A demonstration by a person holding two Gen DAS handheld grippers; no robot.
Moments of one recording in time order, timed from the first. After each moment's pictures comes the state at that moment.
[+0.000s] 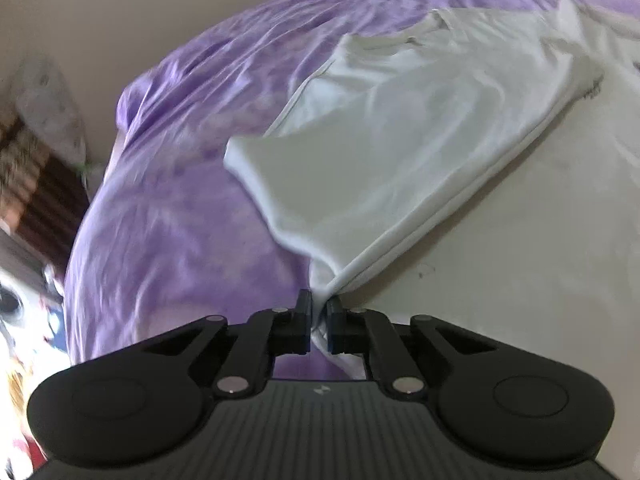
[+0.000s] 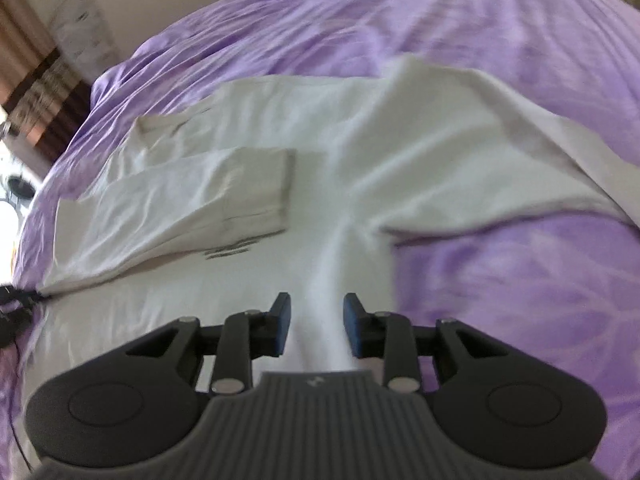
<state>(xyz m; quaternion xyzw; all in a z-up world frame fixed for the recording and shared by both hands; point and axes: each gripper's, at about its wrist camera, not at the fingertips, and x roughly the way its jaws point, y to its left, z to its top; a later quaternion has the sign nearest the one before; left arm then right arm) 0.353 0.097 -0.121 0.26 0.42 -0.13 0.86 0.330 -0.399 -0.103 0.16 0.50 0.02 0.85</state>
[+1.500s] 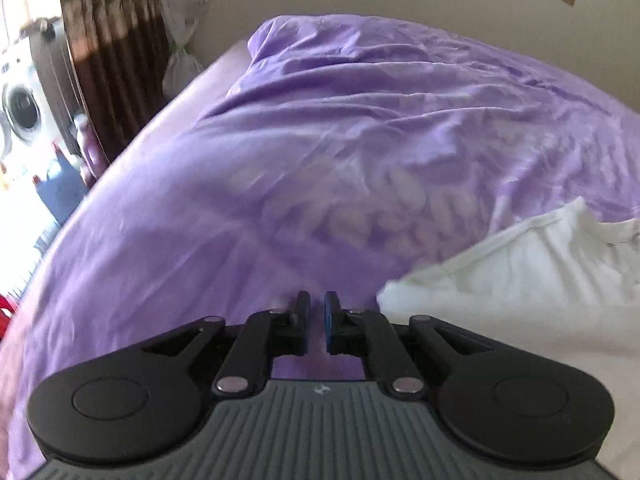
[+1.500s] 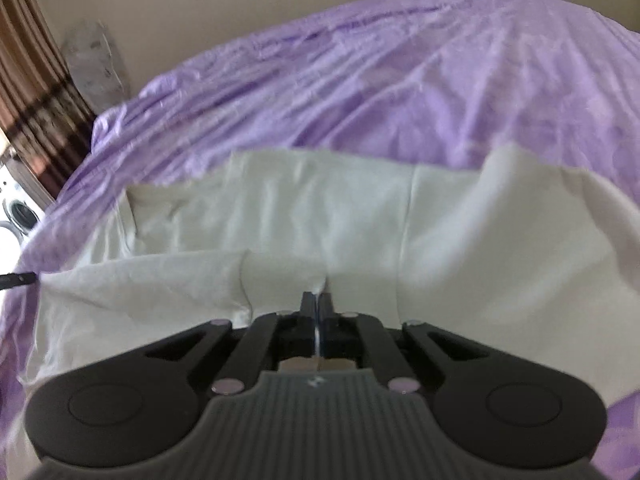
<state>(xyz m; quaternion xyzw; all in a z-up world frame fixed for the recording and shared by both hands) 0.511 0.180 -0.105 -0.02 0.43 0.00 0.90 0.452 -0.369 -0.136 0.15 0.44 0.02 0.88</state>
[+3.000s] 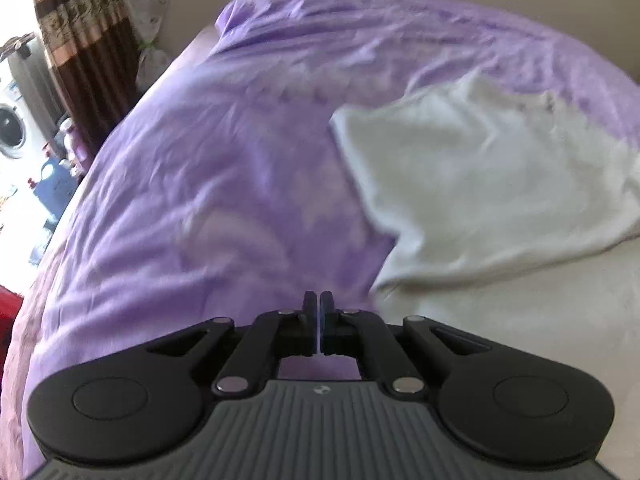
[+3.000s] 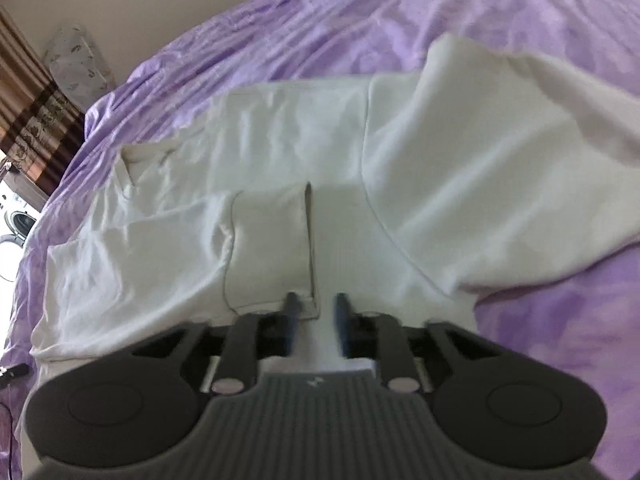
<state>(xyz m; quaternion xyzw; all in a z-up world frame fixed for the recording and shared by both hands) 0.361 0.162 -0.094 0.04 0.45 -0.05 0.89 0.391 -0.380 -0.151 0.21 0.46 0.01 0.86</state>
